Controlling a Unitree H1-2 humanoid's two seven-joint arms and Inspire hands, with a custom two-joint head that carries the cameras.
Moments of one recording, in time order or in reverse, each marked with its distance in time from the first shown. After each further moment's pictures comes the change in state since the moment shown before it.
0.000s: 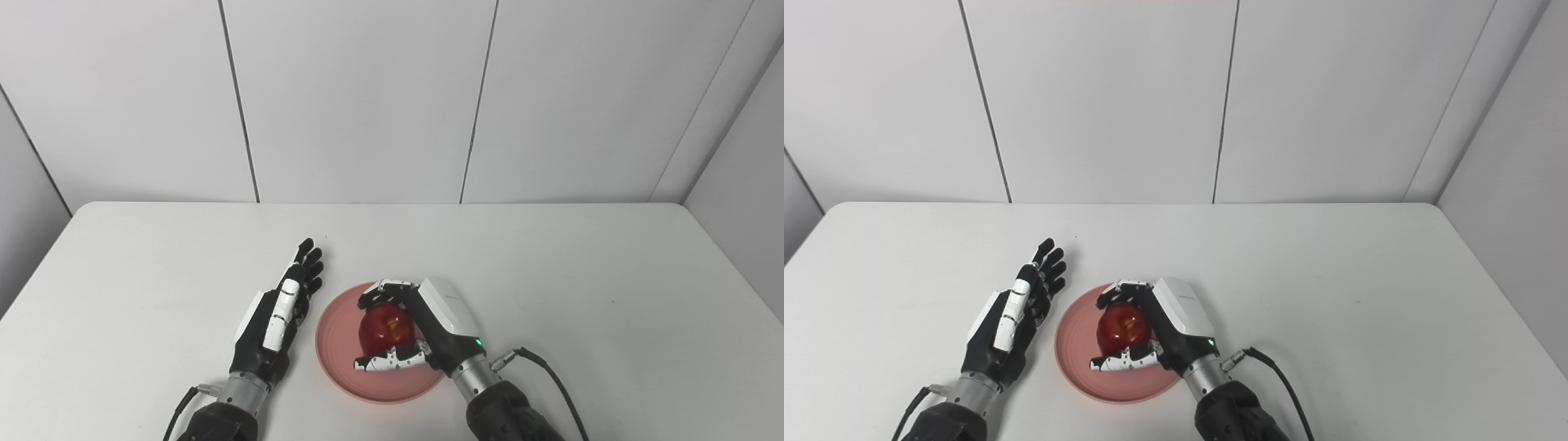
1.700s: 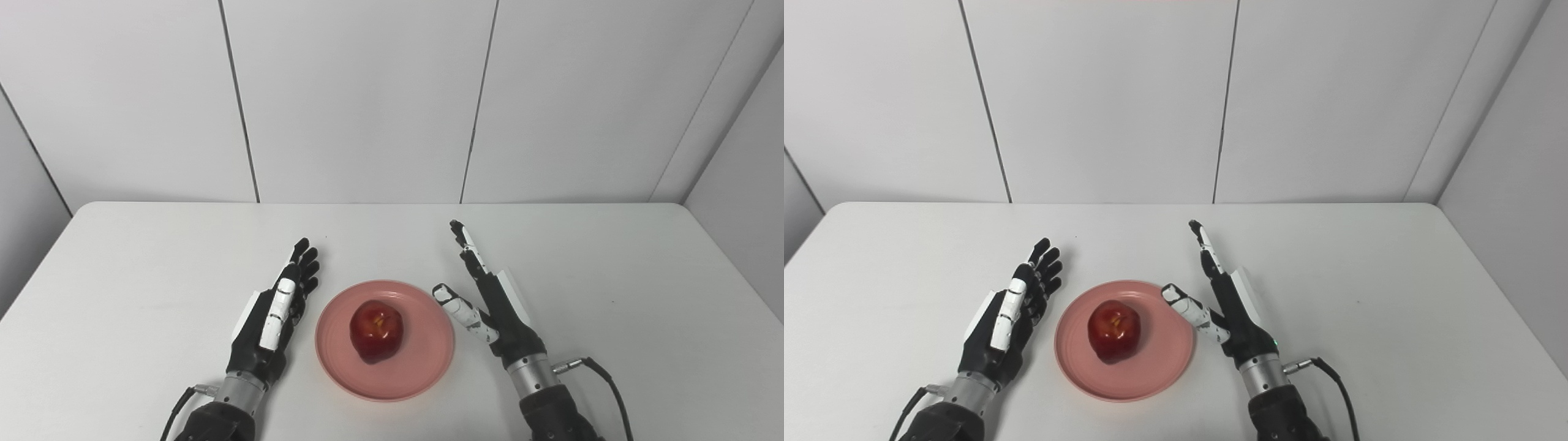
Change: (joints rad) left arm -0.001 0.000 0.020 0.004 -0.001 0.000 0.002; right arm 0.078 0.026 -0.252 -0.054 0.284 -0.070 0.001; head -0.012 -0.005
